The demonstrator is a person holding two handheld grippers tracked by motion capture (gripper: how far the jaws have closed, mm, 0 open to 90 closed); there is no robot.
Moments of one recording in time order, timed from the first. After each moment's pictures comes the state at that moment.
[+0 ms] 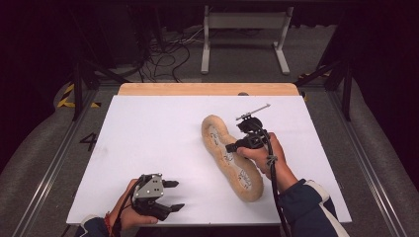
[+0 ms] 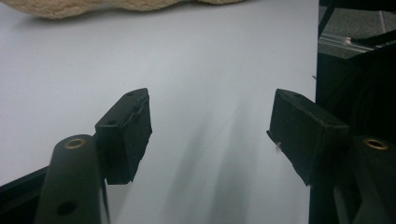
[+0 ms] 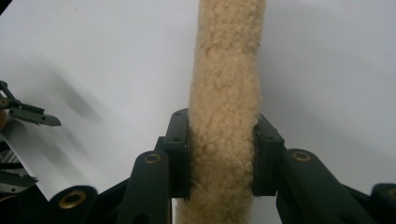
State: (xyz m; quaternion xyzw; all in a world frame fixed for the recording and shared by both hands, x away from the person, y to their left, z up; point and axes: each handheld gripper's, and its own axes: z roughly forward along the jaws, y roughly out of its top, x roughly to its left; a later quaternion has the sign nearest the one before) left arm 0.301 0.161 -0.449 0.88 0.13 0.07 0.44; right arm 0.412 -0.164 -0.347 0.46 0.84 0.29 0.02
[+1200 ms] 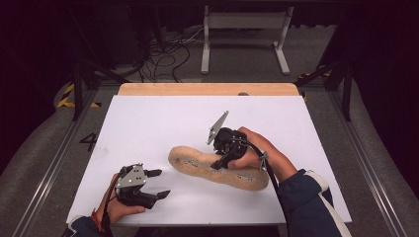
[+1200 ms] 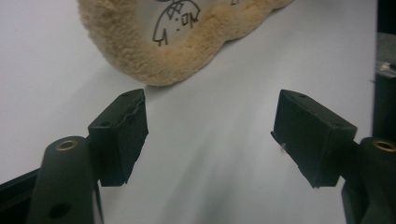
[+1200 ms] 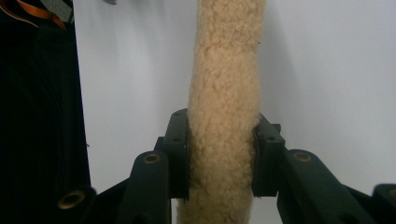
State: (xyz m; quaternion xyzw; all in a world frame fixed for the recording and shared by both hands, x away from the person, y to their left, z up) left arm 0.321 0.196 -0.446 0.86 0.20 0.11 0.45; right arm 0.398 -0.108 -0.338 0.11 0.97 0.21 -0.01
